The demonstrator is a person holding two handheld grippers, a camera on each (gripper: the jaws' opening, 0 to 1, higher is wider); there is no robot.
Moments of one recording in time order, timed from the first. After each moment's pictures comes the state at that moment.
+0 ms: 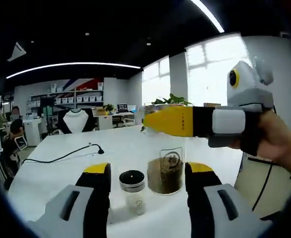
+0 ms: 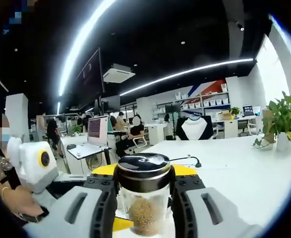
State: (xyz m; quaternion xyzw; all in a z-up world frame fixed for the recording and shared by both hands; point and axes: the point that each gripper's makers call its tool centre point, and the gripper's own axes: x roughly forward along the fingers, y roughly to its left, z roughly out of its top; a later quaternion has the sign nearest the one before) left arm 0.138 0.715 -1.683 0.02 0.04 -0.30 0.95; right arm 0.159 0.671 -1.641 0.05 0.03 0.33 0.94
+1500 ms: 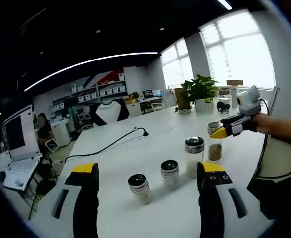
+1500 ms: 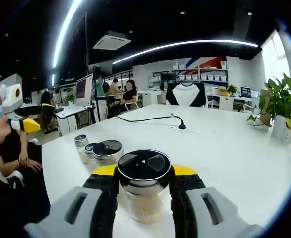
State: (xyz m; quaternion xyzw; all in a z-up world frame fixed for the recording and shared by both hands) left arm 0.133 0.851 -1.696 0.10 0.10 -0.19 0.97; right arm 0.209 0.619 -1.766 -0.02 0.16 0.33 0.93
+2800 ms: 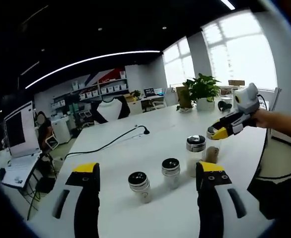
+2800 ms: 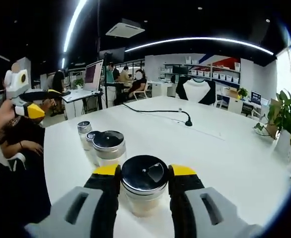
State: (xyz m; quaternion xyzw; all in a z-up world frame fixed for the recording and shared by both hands) left arm 0.134 0.854 -1.703 0.10 0.11 -0.19 0.97; right arm 0.208 0.623 -1.769 -0.09 0.18 0.38 0.90
